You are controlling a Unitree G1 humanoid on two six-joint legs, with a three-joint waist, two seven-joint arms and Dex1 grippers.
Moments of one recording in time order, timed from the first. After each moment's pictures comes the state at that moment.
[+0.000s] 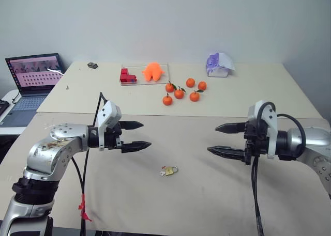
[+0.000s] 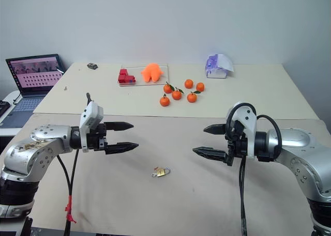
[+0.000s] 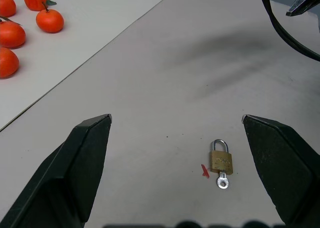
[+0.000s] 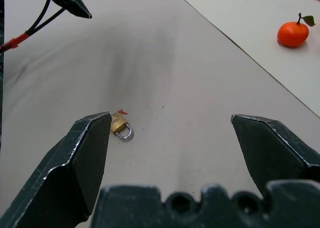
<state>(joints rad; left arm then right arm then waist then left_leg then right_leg) -0.37 0.76 0.02 -0.26 -0.59 0.72 -1.06 -0.25 -0.95 -0.17 -0.53 0.77 0.89 0.91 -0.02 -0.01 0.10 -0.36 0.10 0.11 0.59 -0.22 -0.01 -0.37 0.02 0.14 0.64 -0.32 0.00</state>
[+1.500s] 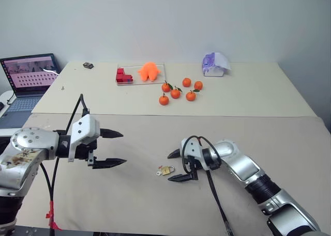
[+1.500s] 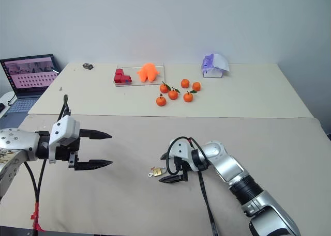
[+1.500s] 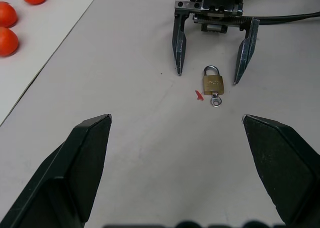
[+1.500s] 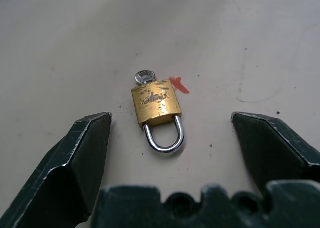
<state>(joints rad) -0.14 1.01 0.15 -0.33 -0.52 0.48 -1.23 -0.46 -0.51 0.50 0.08 0.16 0.23 1.15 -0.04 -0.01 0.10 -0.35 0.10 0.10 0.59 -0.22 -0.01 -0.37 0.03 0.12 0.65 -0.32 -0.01</state>
